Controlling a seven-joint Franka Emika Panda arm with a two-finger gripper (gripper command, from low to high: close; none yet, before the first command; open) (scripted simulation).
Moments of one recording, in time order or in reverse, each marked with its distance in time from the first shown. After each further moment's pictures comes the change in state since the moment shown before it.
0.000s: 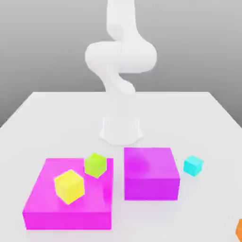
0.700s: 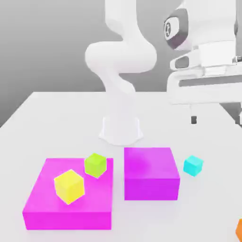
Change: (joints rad) arm 0.028 0.417 0.499 -0.367 0.177 0.344 0.826
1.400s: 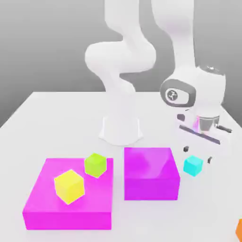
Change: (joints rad) arm 0.271 0.499 -0.145 -0.159 -0.726 0.333 1.101
